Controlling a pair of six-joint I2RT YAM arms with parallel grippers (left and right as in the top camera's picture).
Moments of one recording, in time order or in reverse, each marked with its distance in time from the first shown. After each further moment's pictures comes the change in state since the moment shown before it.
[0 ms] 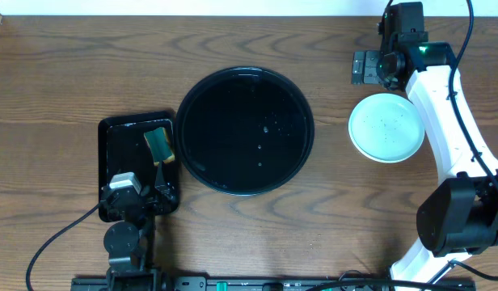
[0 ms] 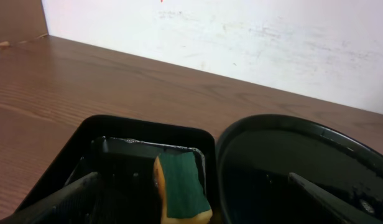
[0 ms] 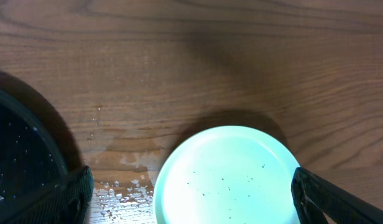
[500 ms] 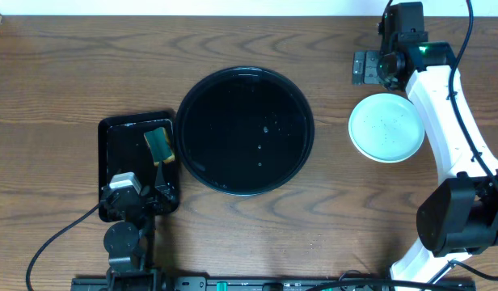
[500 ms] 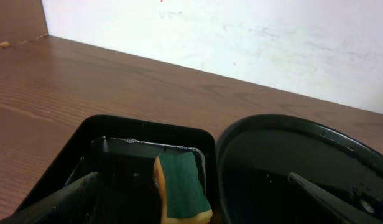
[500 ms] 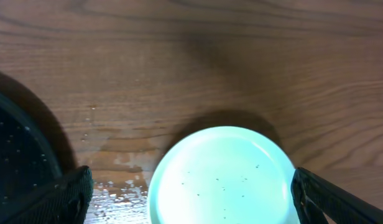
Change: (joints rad) left arm 0.000 0.000 0.000 0.000 0.000 0.000; right arm 0.000 0.000 0.000 0.000 0.019 -0.018
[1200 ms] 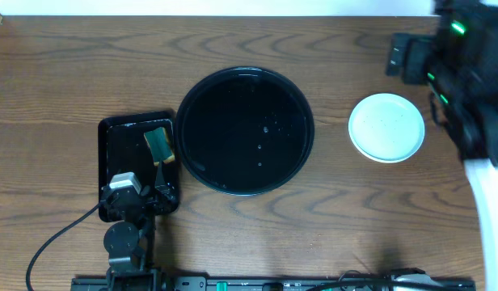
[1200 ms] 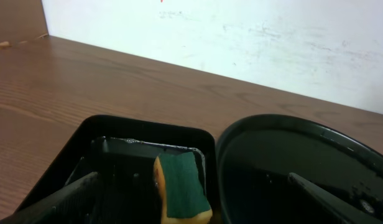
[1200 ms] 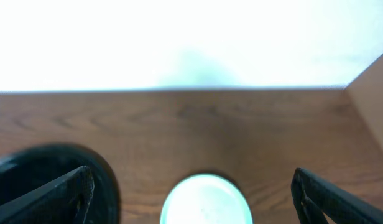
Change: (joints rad) left arm 0.000 0.000 0.000 0.000 0.000 0.000; right arm 0.027 -0.536 0.000 0.013 0.014 -0.039
